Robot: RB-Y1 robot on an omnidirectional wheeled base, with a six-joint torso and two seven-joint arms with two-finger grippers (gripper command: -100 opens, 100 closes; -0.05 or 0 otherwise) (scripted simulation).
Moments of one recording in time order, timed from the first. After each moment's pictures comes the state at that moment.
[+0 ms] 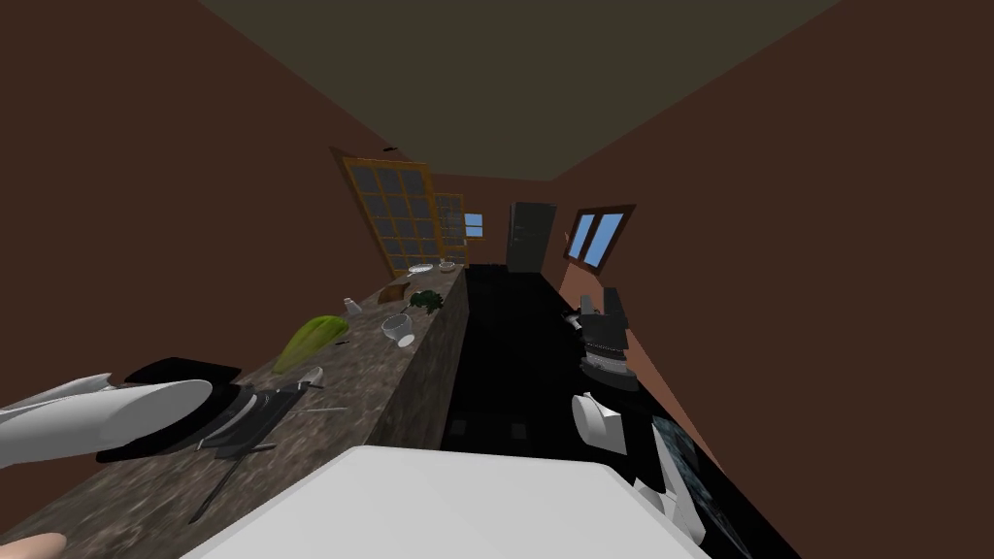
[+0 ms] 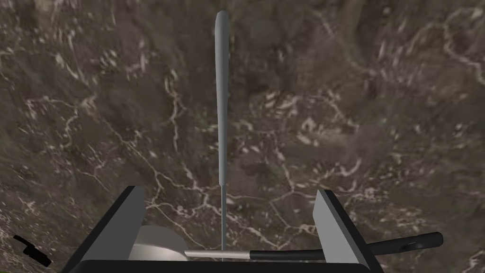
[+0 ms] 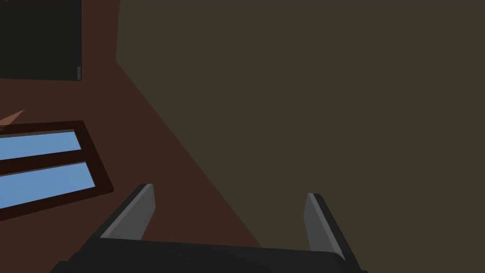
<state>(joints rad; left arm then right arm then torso) 1.01 1.54 0.26 -1.75 1.59 0.71 -0.11 0.47 -0.03 0.01 -2.32 0.01 -0.46 0.11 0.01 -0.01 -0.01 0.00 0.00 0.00</state>
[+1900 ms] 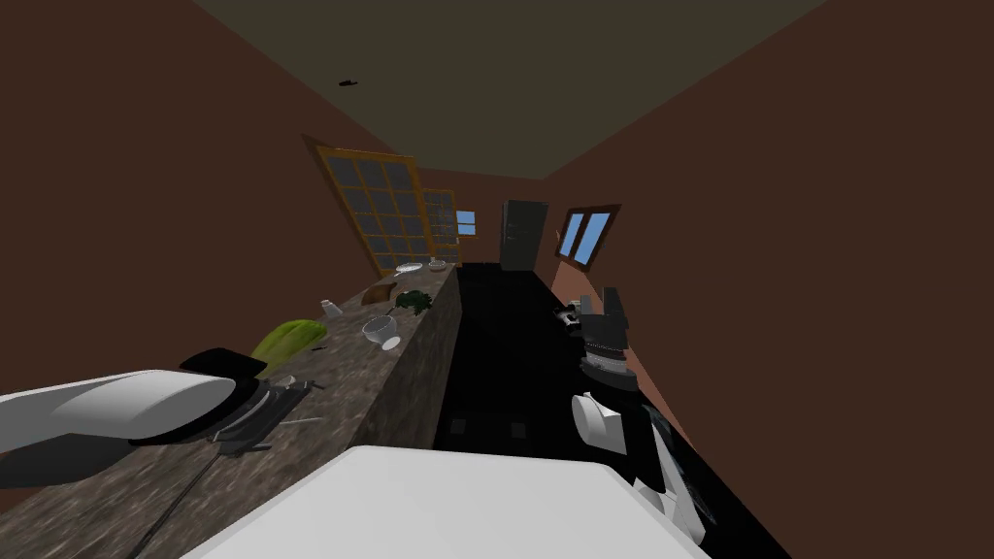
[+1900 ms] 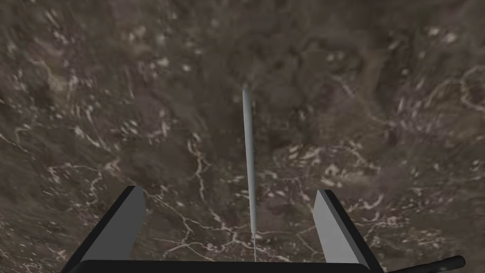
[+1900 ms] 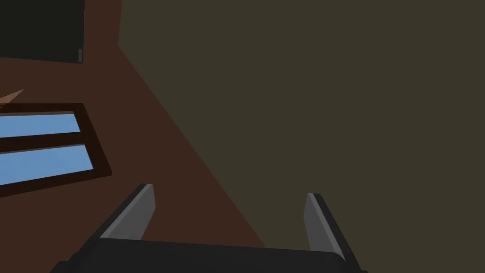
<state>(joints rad) 0.99 1.66 0.17 -1.79 1.47 0.68 0.07 0.47 -0.03 0.01 -2.32 0.01 -0.46 0.11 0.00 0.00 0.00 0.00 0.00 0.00</state>
